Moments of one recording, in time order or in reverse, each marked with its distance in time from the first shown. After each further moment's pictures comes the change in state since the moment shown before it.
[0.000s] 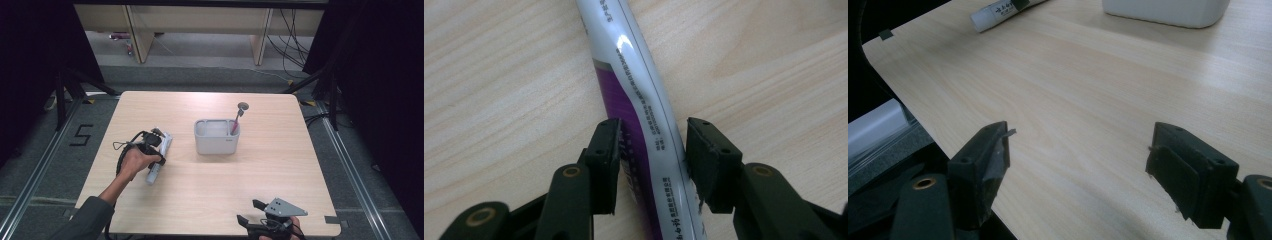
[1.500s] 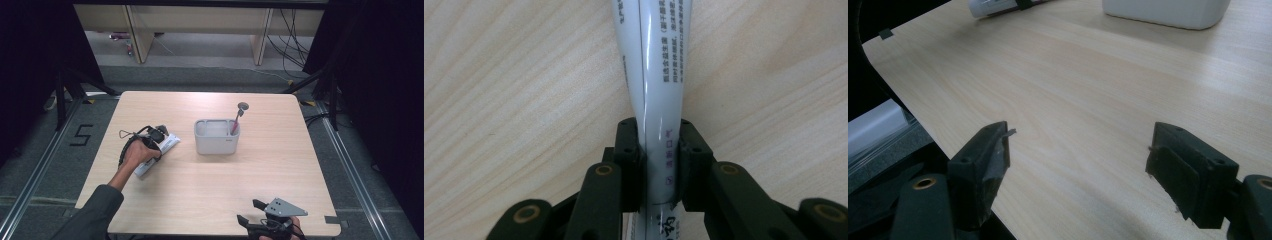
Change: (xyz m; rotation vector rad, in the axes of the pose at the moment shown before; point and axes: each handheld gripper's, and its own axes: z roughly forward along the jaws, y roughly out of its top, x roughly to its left) left arm 0.009 0.019 0.013 0.128 0.064 0.109; right arm 0.000 -0.001 0.001 -0.014 0.011 0.011
